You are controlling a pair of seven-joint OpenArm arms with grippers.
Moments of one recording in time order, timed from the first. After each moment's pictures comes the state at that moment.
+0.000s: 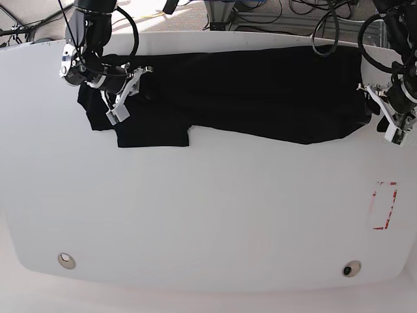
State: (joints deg) left arm 12.9 -24.2 -34.7 109.1 -37.9 -41.4 68.8; right arm -12.6 8.2 20.7 86.7 41.2 41.9 -64.8
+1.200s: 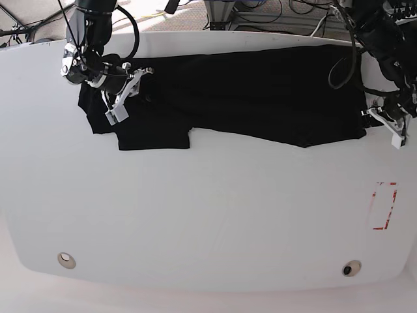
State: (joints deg) left arm -6.3 -17.4 -45.8 71.9 -21.8 -41.8 66.0; right arm -12.8 8.2 20.8 85.2 41.3 42.5 -61.4
